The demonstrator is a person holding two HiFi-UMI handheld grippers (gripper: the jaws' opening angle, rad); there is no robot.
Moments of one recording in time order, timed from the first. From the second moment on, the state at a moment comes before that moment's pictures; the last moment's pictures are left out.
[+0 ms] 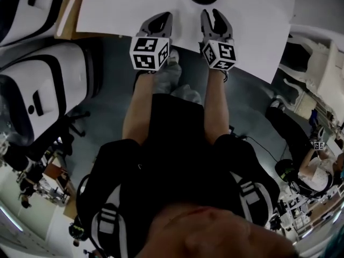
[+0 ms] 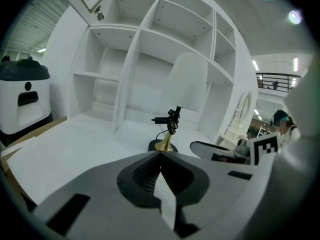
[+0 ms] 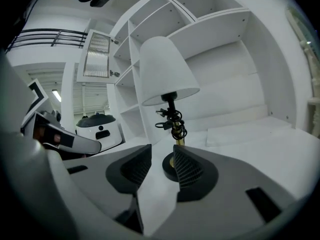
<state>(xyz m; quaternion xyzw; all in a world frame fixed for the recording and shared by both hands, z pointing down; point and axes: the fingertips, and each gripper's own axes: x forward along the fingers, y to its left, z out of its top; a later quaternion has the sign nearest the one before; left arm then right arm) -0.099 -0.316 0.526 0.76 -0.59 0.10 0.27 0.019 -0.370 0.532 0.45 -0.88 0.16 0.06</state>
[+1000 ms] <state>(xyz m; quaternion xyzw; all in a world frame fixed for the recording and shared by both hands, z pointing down) -0.136 -0.341 0.558 0.77 -0.56 0.16 0.27 -0.007 -0.472 0.574 0.50 -0.86 0.09 0.07</state>
